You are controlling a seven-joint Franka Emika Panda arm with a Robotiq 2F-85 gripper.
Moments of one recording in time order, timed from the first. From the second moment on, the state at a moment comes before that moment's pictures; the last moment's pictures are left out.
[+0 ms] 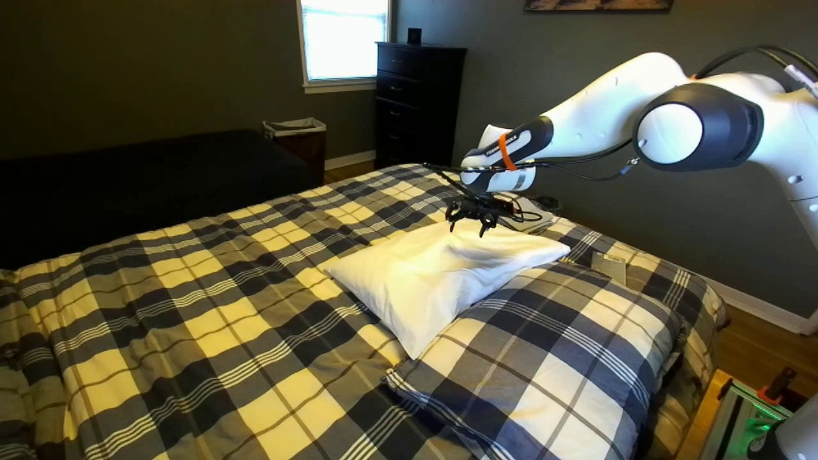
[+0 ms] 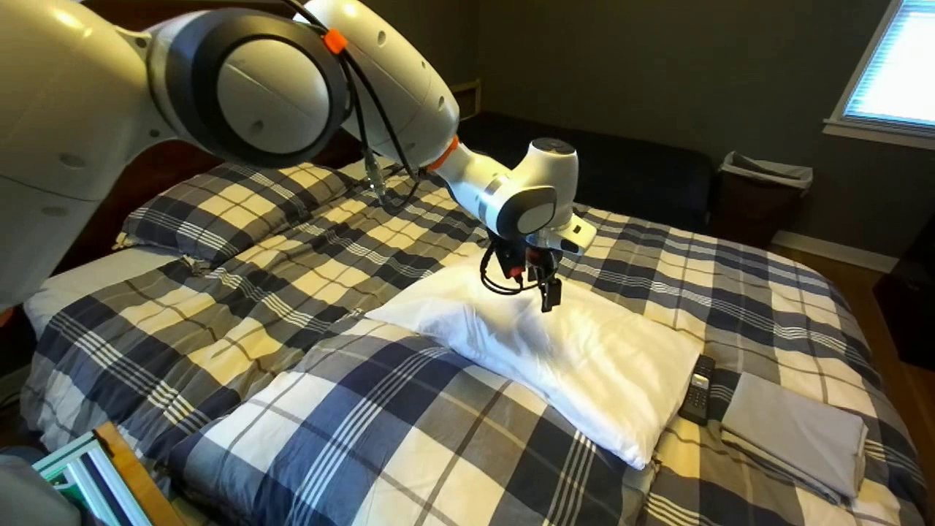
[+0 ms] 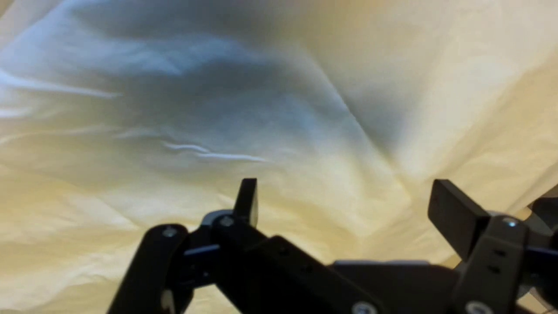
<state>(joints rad) -0.11 0.81 -0.13 -1.49 0.20 2.46 0.39</state>
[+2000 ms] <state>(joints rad) -0.05 1.20 -0.22 -0.95 0.10 2.31 0.61</state>
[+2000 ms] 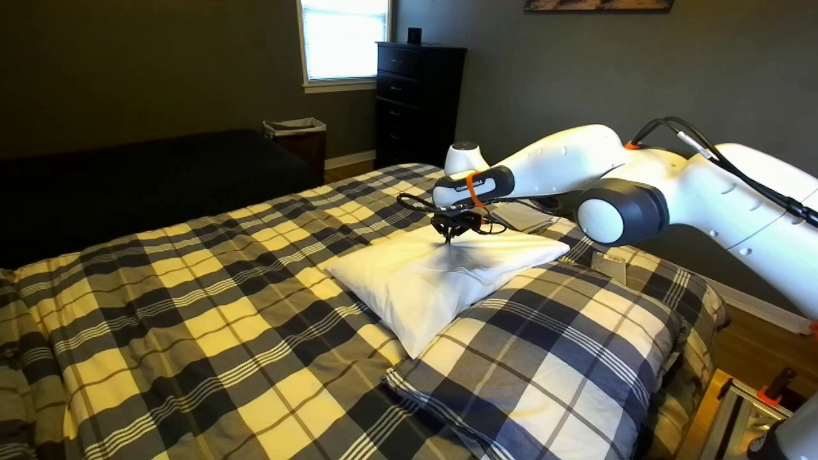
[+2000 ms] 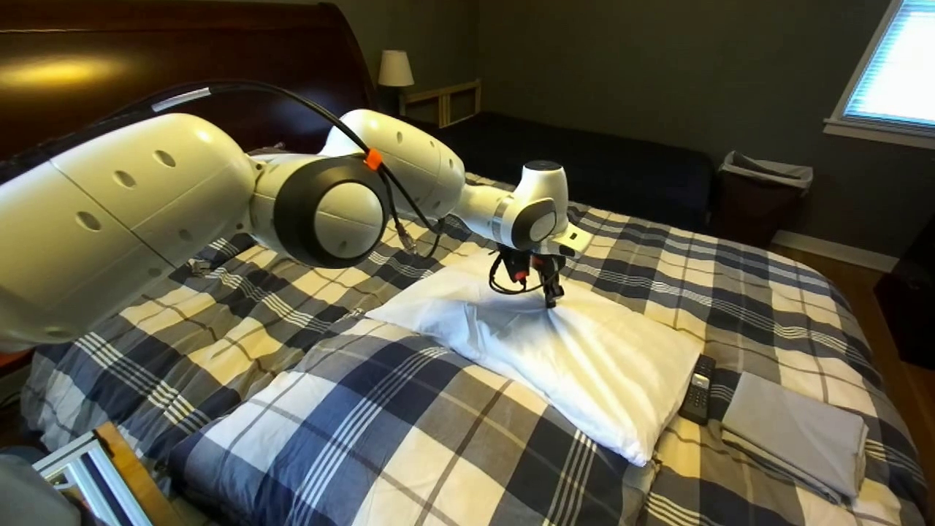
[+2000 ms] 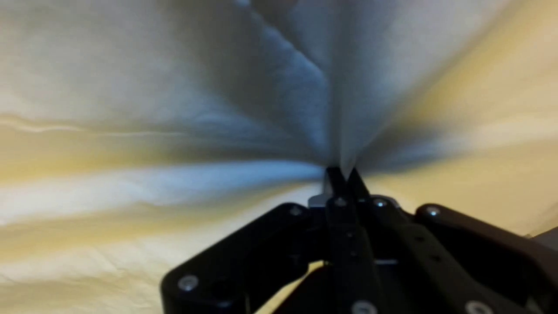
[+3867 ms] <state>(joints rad) -0.16 0.96 -0.20 -0.88 0.22 2.19 0.63</state>
